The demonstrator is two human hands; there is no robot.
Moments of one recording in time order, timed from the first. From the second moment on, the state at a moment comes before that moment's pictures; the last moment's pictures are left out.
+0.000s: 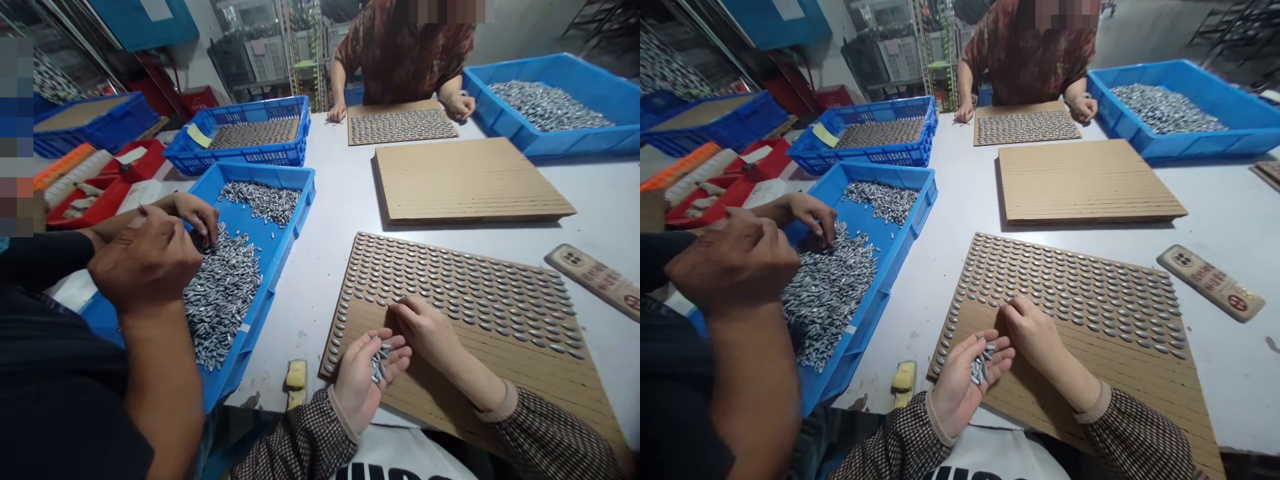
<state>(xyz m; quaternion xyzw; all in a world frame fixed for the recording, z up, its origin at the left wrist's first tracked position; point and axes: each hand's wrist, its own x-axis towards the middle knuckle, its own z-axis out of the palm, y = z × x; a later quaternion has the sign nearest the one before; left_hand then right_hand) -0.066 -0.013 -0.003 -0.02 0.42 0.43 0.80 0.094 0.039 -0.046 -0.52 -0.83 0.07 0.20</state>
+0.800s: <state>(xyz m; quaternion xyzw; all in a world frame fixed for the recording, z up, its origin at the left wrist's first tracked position) -0.061 -0.014 -0.007 0.06 0.43 0.44 0.78 0.101 0.018 -0.018 -0.51 -0.75 0.28 0.32</state>
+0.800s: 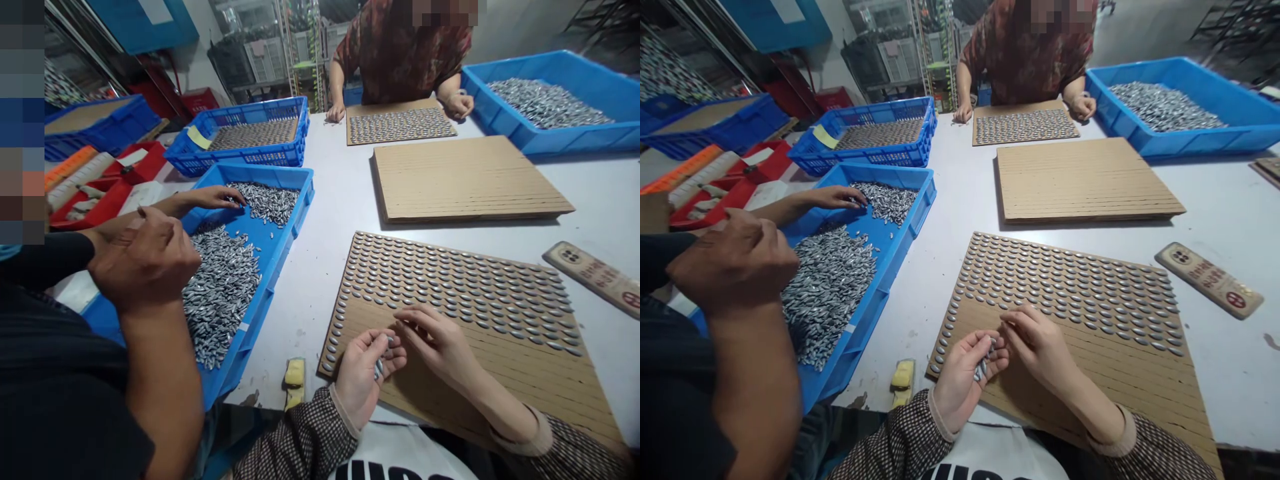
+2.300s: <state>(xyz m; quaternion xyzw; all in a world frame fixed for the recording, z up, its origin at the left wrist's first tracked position) -0.049 -0.007 -0.006 0.02 0.43 0.41 0.80 0.118 0.027 -0.051 -0.50 -0.84 -0.01 0.19</state>
